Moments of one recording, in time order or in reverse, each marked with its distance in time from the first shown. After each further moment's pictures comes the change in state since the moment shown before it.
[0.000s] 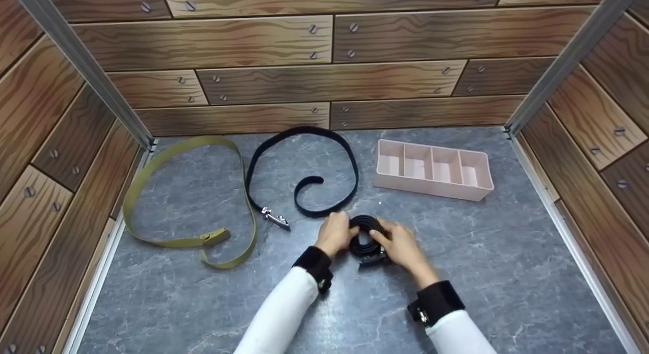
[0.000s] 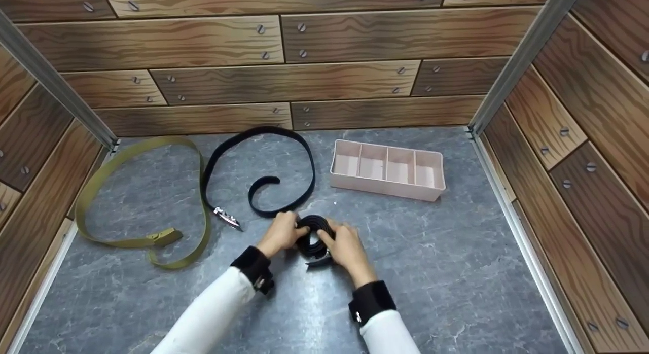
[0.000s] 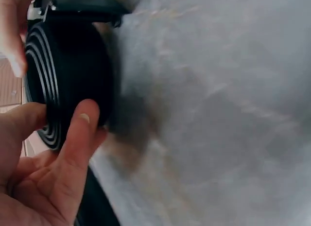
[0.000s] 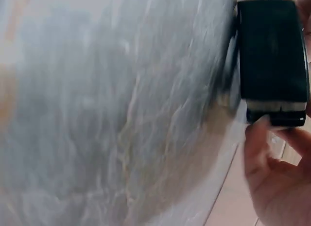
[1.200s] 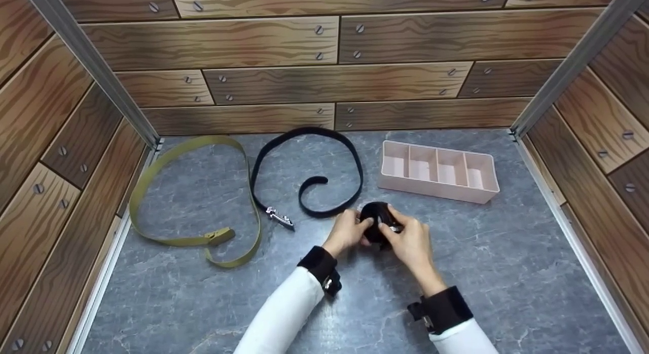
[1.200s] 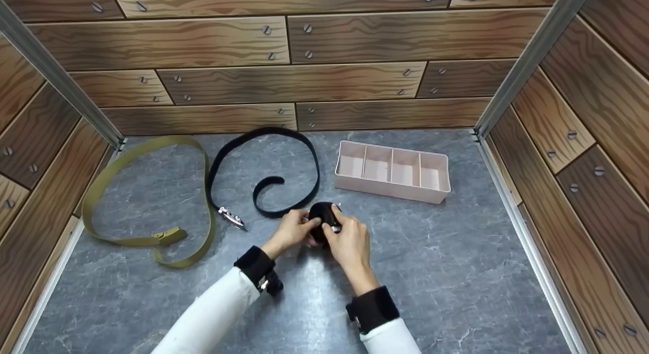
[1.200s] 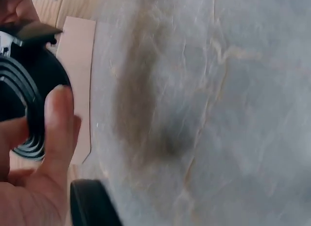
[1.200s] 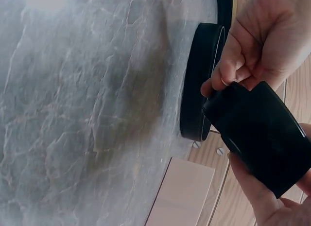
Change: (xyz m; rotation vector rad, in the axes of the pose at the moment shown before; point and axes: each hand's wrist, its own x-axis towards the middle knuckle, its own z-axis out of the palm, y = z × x) left_hand -0.003 0.010 -0.007 -0.609 -0.101 -0.074; right_hand -0.012 -0.047 -0.022 0.018 0.336 0.028
